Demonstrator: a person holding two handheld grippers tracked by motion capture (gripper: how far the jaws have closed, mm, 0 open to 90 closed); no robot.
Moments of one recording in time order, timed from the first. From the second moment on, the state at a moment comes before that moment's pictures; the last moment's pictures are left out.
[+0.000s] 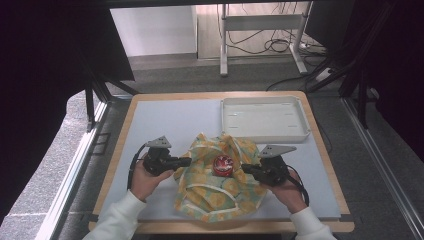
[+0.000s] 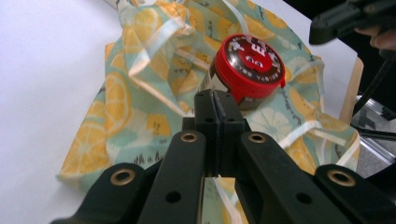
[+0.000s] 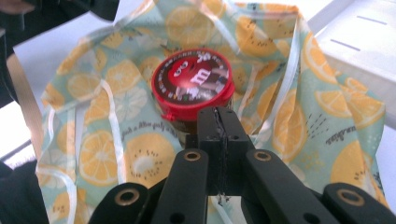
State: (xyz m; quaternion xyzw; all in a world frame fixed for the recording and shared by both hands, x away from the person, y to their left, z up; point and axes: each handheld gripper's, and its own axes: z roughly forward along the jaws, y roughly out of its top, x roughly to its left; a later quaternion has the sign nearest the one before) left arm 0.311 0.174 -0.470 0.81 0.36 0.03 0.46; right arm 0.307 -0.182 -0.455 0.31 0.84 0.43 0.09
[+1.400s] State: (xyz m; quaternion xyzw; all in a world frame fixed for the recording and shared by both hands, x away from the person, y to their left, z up) left arm 0.294 0.192 -0.473 0.81 0.37 0.10 0.45; right arm 0.313 -0.165 -0.439 0.35 0.83 0.41 0.13
